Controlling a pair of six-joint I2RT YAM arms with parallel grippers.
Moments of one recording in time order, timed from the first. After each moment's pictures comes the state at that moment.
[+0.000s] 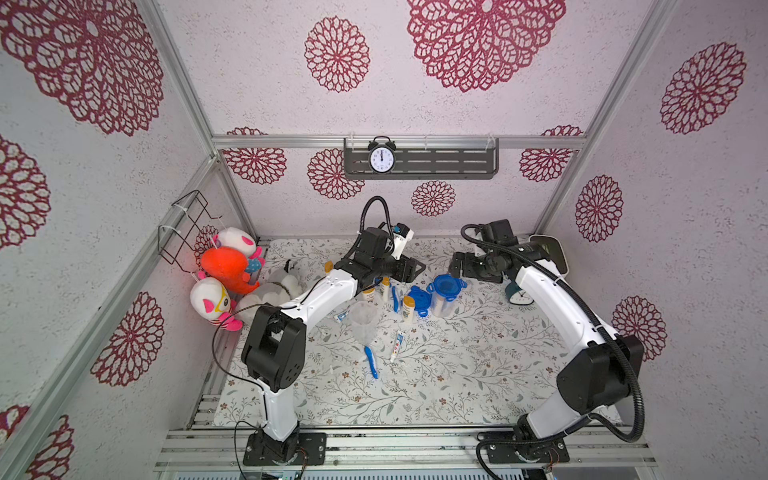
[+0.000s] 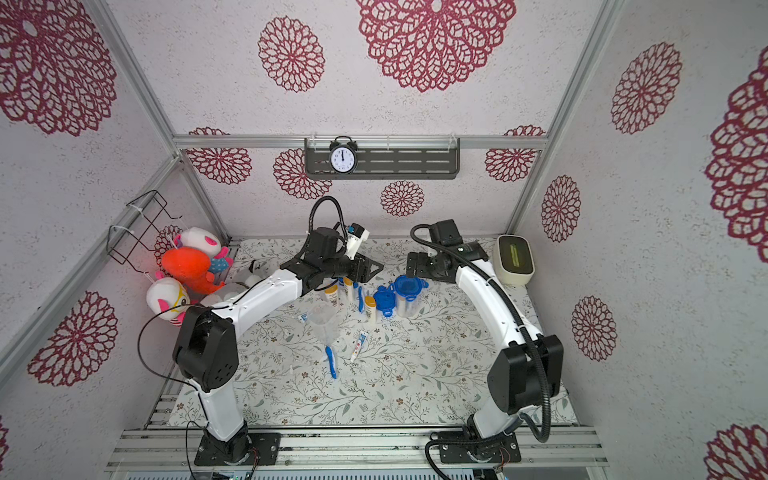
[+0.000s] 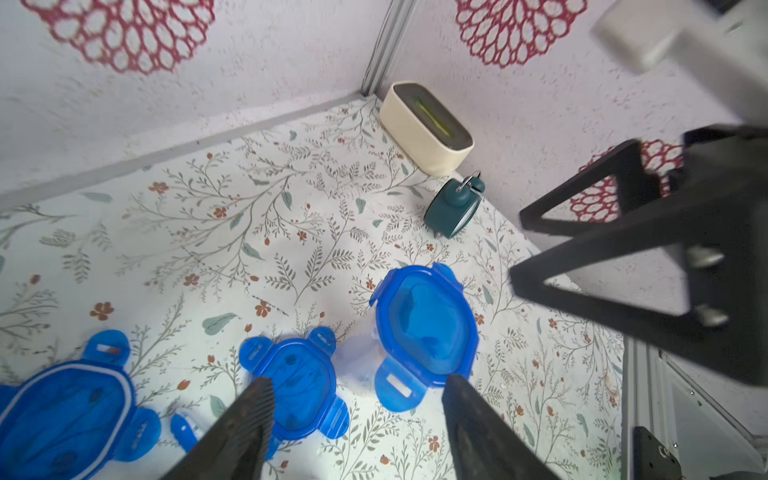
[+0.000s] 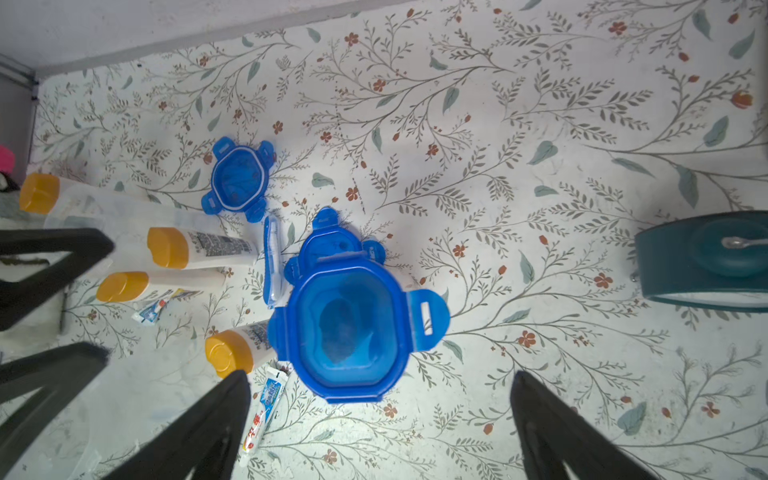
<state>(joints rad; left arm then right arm) -0.54 1.85 1.52 -0.15 0.43 -0.16 0.34 1.65 1.63 -0.95 -0.02 0.34</state>
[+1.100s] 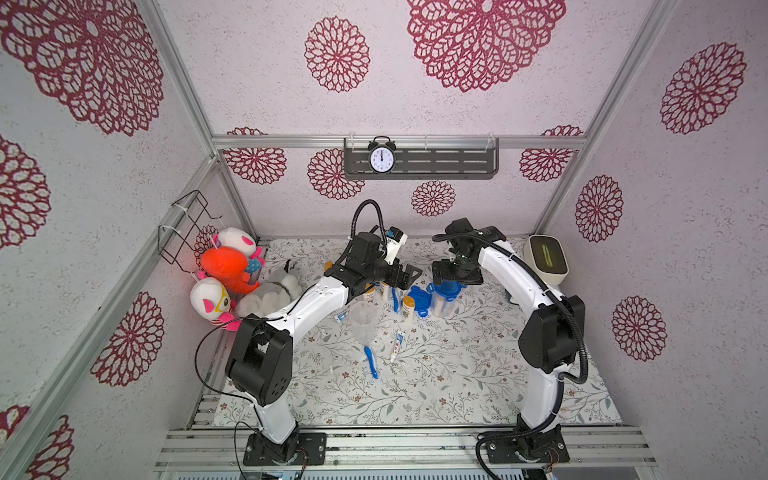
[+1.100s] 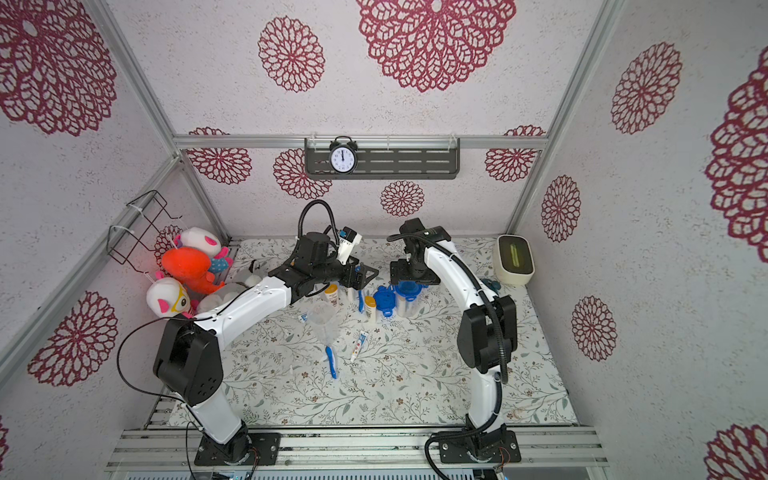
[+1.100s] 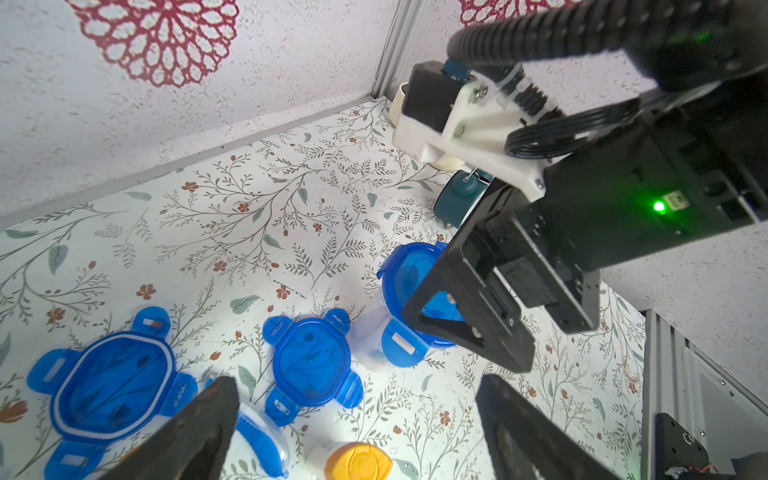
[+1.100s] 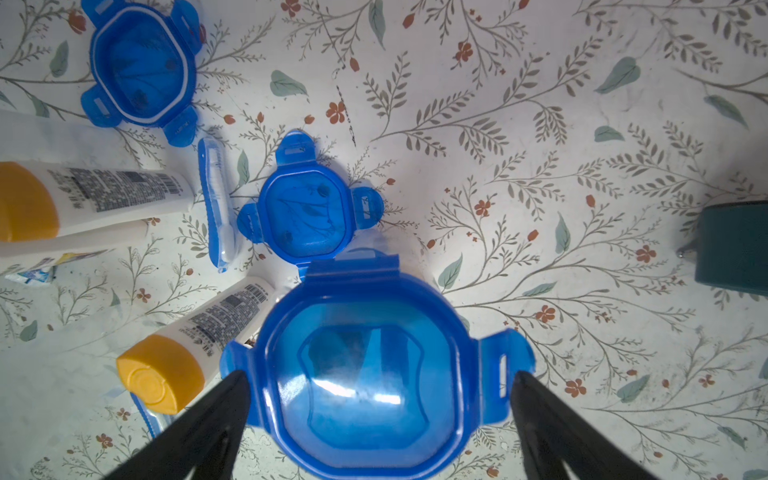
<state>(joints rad) -0.52 1.76 1.41 -0.15 0.39 -0.11 0.41 1.96 1.91 -1.21 0.01 0.32</state>
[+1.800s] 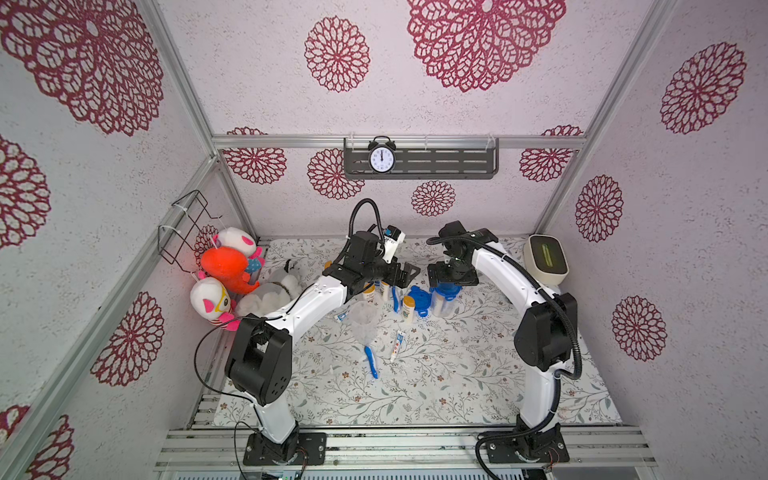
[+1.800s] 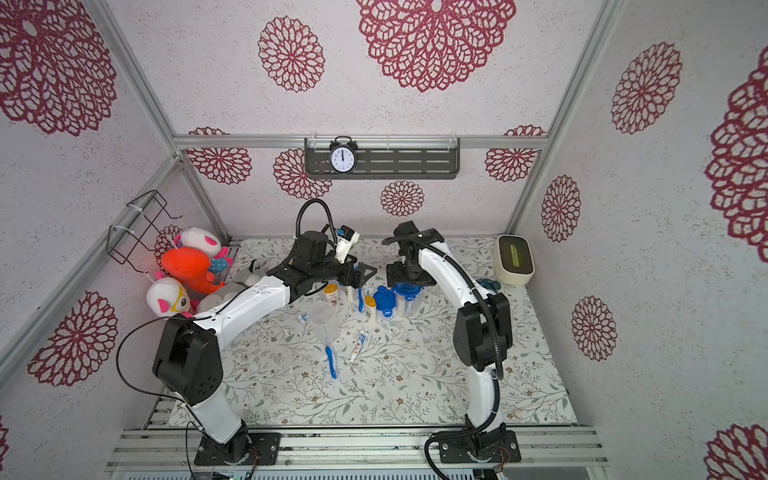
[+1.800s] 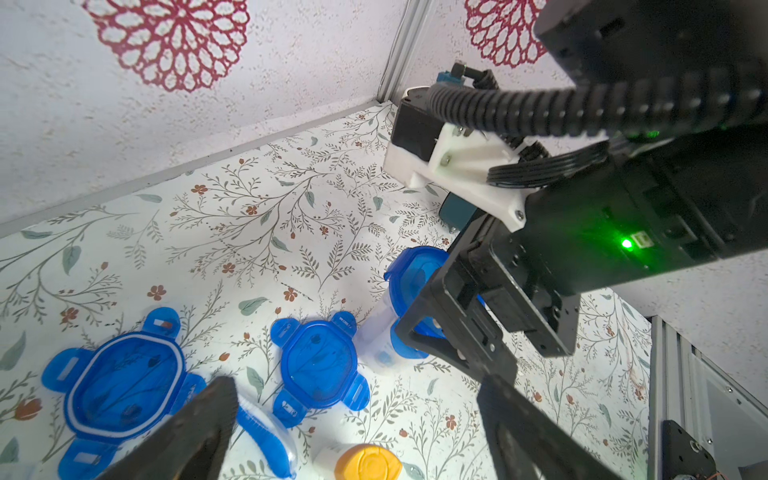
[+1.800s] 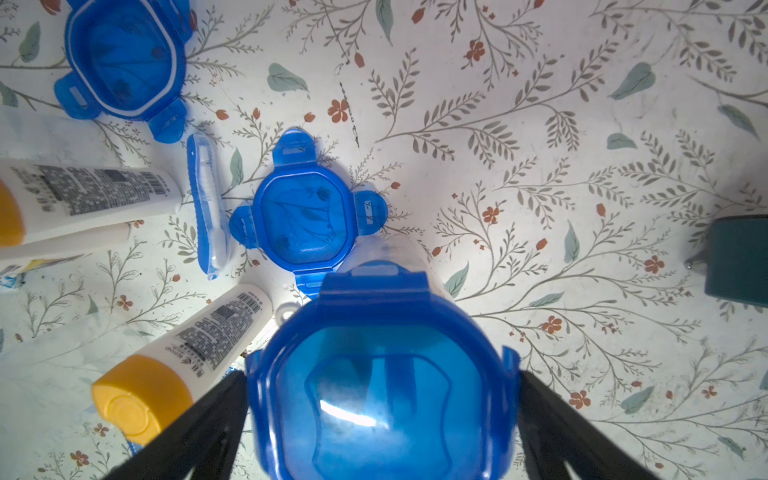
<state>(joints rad) -0.51 1.76 1.41 -0.14 0.39 -0.12 0.43 1.99 1.90 -1.18 0.04 0.33</state>
